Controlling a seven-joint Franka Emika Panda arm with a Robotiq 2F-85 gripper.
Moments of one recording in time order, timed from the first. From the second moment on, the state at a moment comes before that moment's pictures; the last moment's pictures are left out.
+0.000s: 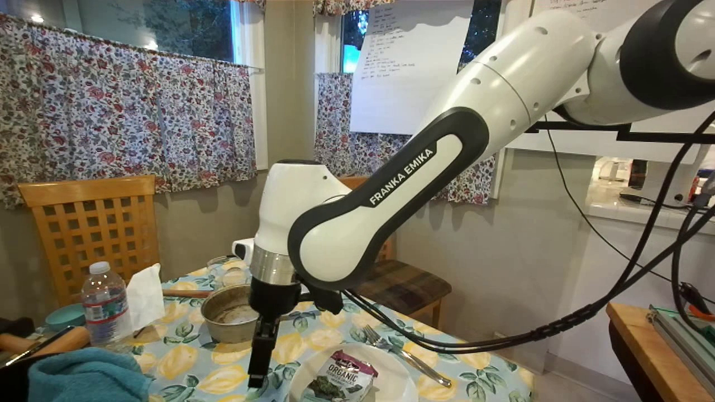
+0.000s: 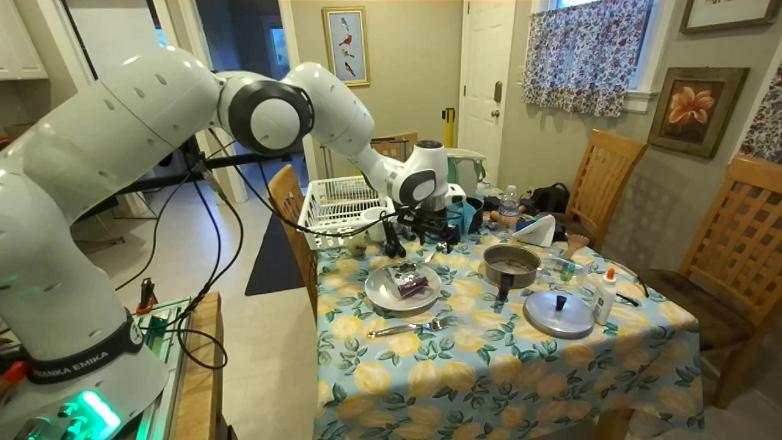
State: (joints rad) arm 0.15 1.05 0.14 -1.31 -0.07 2.54 -0.29
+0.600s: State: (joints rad) arm 0.17 1.19 0.15 -1.16 -0.07 2.54 -0.30
